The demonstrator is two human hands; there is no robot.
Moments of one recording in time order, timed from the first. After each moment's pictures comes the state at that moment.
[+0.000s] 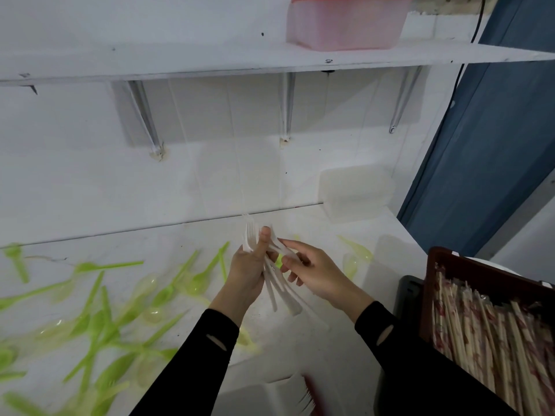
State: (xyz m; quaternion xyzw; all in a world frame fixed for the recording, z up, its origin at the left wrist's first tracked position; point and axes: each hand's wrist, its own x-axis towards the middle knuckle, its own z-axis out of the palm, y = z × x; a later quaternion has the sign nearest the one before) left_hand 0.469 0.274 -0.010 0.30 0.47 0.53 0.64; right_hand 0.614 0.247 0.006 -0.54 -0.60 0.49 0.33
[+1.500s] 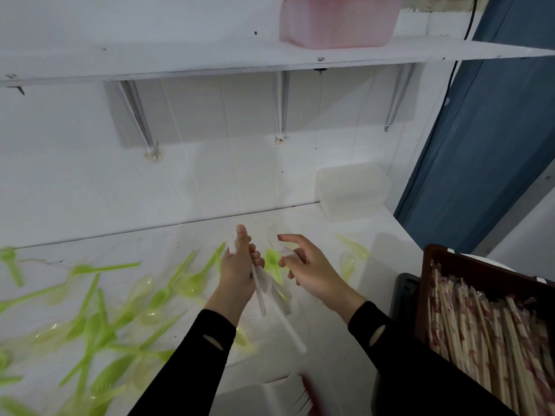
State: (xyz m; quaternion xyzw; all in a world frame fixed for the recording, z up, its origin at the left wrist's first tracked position) left_hand 0.469 0.284 -0.016 0.17 0.51 0.59 0.60; right_hand 0.612 0.246 -0.001 -0.55 -0.57 0.48 0.37
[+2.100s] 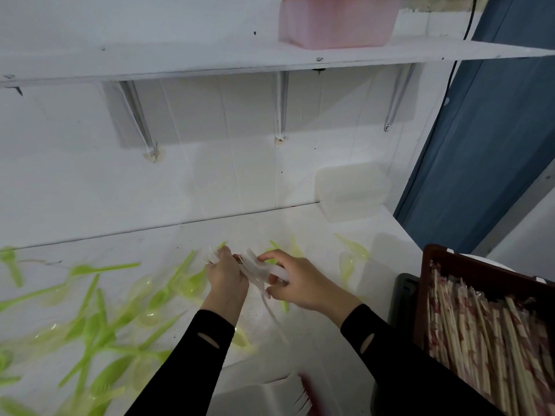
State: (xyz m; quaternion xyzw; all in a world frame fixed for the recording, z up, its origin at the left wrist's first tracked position) left_hand 0.459 0.287 -0.021 0.01 0.56 0.65 0.52; right_hand 0.605 0.243 -0.007 -0.50 -0.73 0.39 0.25
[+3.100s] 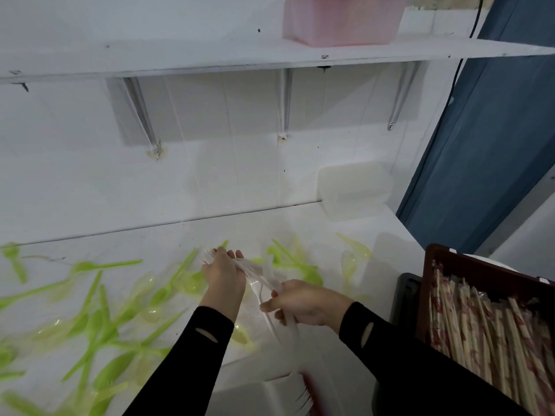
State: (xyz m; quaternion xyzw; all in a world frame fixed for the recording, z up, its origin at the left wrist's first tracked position) left_hand 0.448 0.301 -0.031 -0.09 0.47 0.70 0.53; right_hand 0.587 0.238 -0.022 -0.55 -0.49 0.67 0.13
